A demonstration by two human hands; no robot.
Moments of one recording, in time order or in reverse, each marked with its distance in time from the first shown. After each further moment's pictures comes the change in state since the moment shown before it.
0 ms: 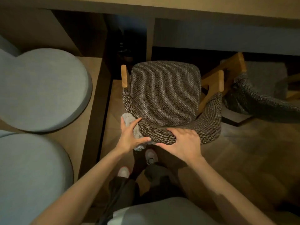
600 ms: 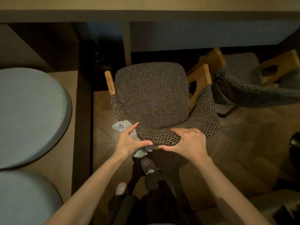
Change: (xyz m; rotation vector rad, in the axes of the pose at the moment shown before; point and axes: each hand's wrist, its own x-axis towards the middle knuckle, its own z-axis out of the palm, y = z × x) left_hand 0.041 0.006 0.001 -0.140 -0.106 -0.035; right_hand 0.010 0.003 0.002 -0.070 0.061 0.144
